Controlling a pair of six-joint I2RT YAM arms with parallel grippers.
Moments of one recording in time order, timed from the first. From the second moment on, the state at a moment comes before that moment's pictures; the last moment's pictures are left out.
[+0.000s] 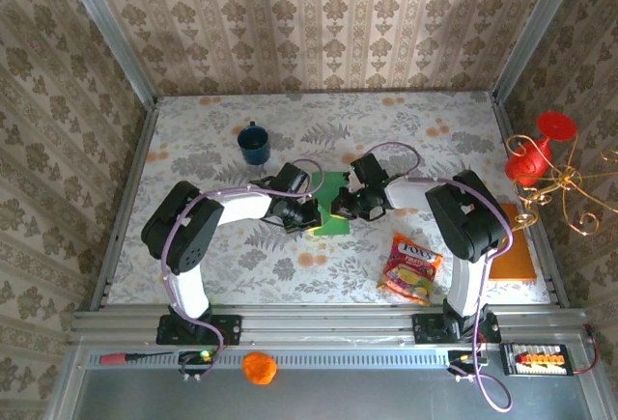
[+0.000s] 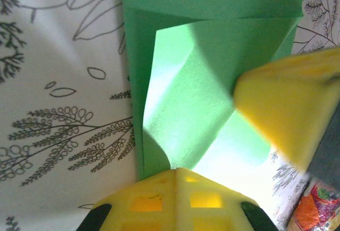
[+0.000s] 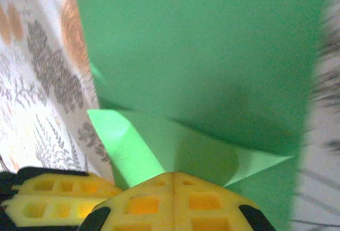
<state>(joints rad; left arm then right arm) -0.70 1.83 0.97 -0.27 0.45 -0.77 0.45 1.89 1.00 -0.16 -0.49 0.70</state>
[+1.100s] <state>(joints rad) -0.67 1.72 0.99 -0.12 0.40 -0.83 0.39 1.67 0.83 -0.15 -0.47 0.84</state>
